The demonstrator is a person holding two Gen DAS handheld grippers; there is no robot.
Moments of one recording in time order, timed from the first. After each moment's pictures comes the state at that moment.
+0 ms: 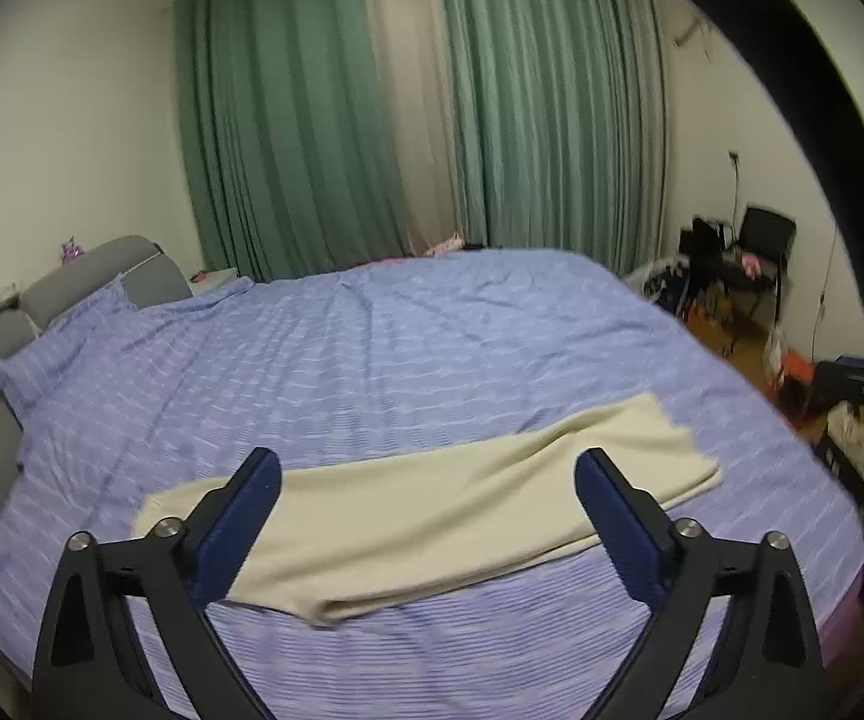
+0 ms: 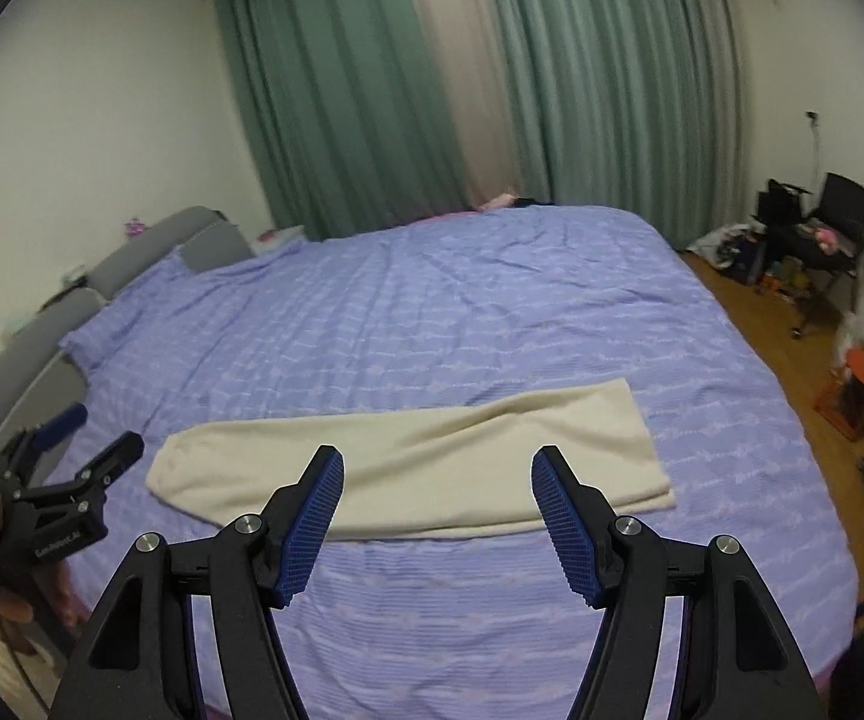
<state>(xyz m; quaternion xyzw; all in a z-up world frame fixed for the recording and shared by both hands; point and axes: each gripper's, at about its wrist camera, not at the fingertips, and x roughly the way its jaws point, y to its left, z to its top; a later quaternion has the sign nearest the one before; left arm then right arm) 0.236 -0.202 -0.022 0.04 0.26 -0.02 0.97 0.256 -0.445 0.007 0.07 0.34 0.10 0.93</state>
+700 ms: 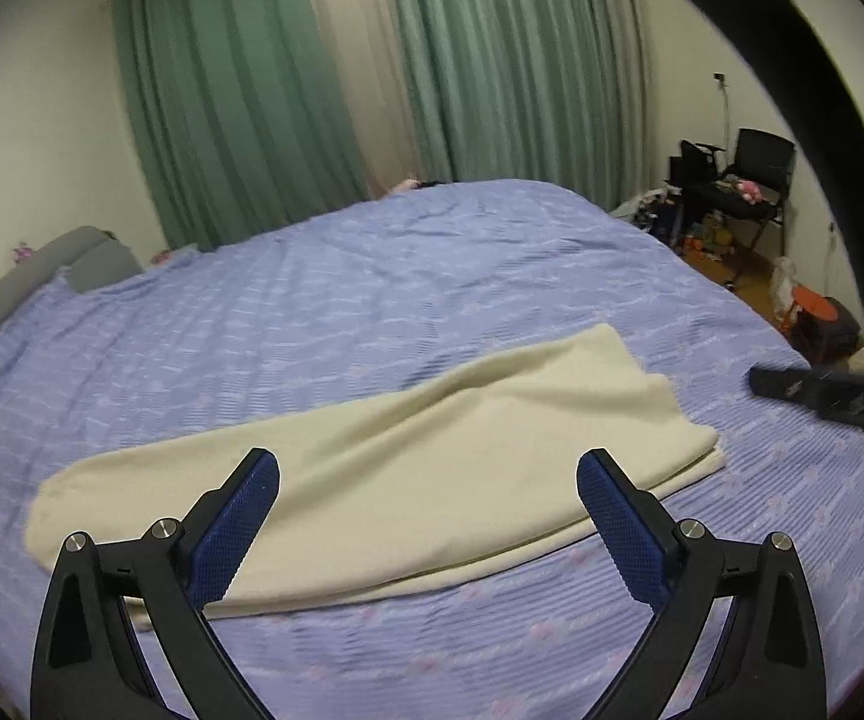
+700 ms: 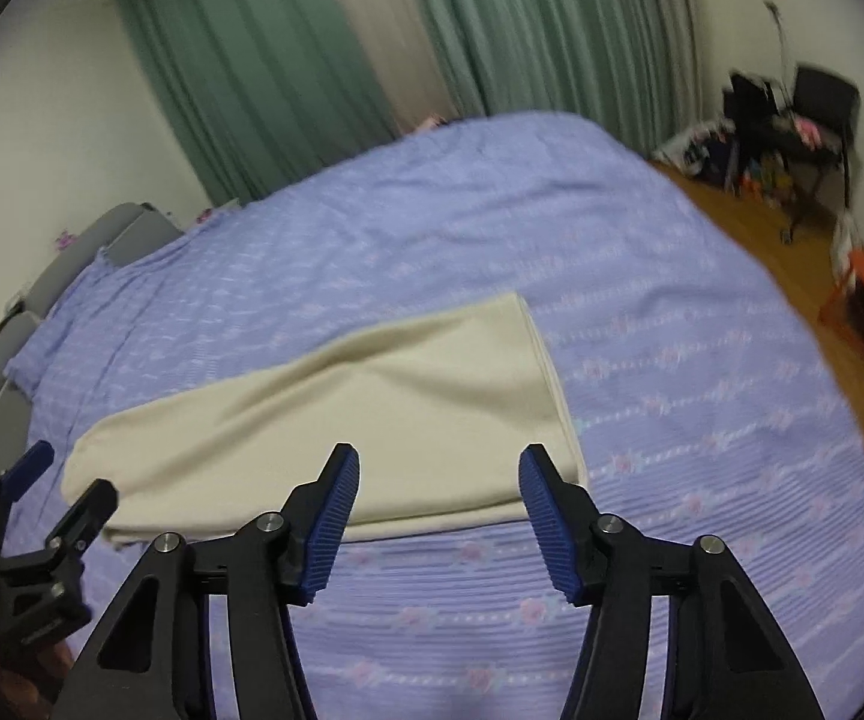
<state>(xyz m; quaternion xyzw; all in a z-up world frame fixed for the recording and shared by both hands) 0.354 -0.396 -0.175 0.09 0.31 -0.04 0.95 0.384 -0.614 -0.192 0.14 0.41 0.06 0.90</state>
